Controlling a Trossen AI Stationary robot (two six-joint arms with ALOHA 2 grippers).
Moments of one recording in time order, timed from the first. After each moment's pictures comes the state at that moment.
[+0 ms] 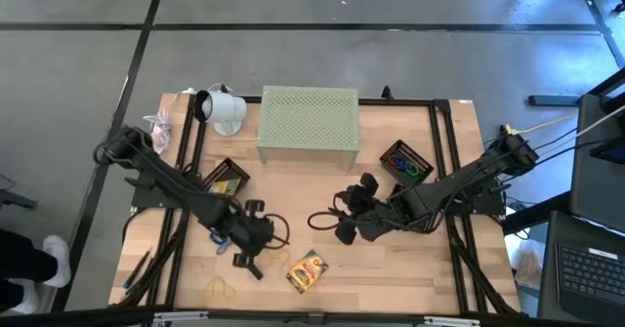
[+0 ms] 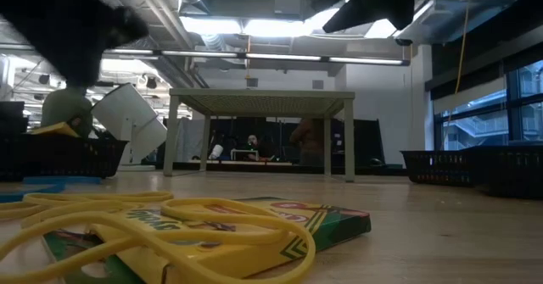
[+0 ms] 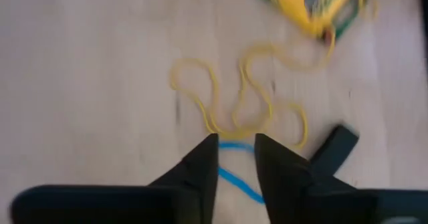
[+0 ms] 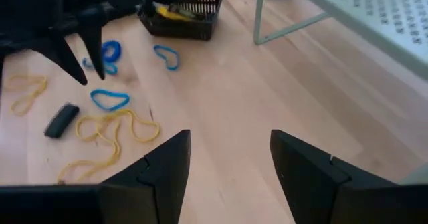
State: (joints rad) left arm -0.56 1.53 1.03 -0.71 -0.16 -0.44; right arm 0.48 1.57 1.15 -0.39 0.67 0.70
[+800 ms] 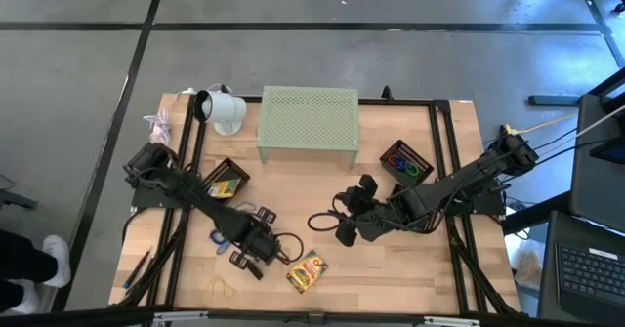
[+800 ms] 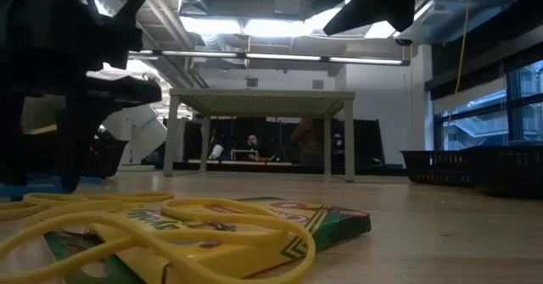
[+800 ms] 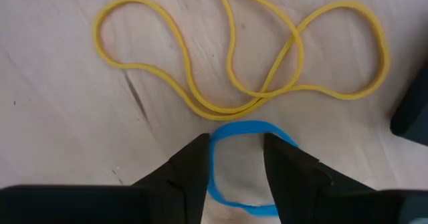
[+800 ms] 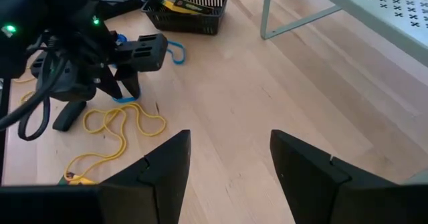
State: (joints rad) left arm -0.54 1.78 1.03 -0.70 -0.12 -0.05; right arm 0.48 1.57 1.15 -0.39 0.64 0.70
